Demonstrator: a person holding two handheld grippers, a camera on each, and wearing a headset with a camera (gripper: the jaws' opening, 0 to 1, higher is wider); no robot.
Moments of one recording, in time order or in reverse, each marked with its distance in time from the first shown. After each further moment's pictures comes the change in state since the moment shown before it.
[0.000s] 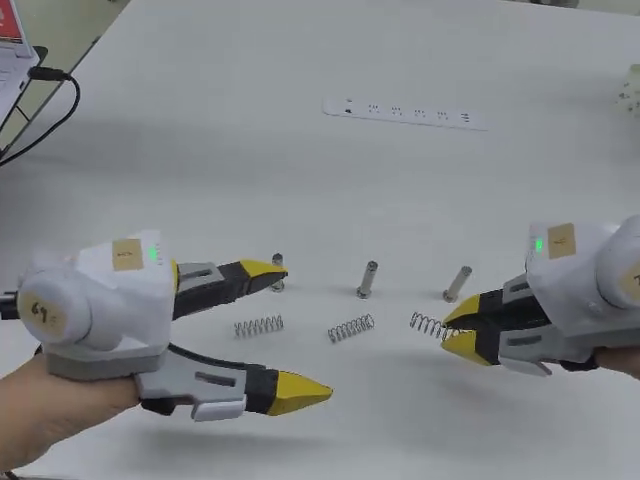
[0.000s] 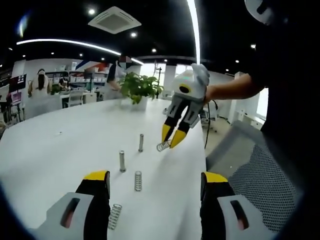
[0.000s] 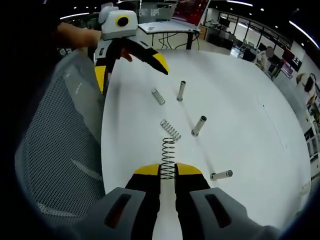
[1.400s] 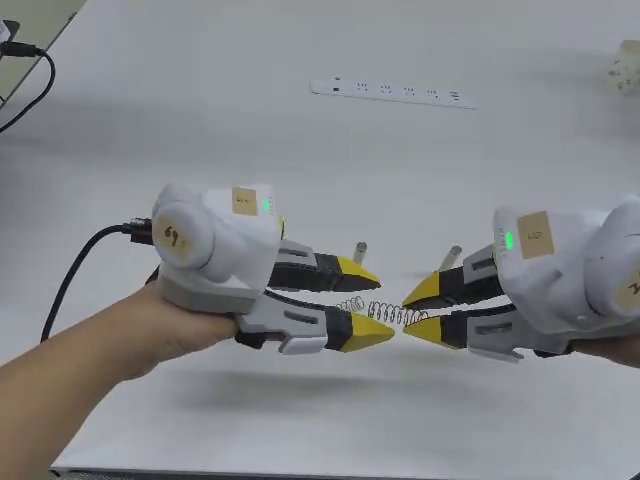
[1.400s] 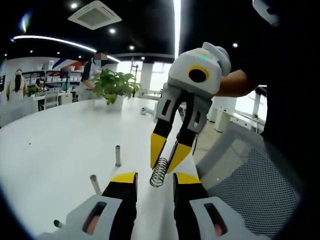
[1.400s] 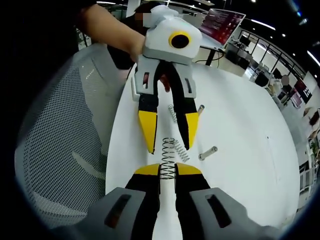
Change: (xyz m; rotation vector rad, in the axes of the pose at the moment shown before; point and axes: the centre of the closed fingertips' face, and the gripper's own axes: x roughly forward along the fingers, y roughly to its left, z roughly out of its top) left arm 0.065 -0.019 0.020 0.025 -0.008 -0.203; right arm 0.002 0.023 0.035 -0.205 -0.050 0.030
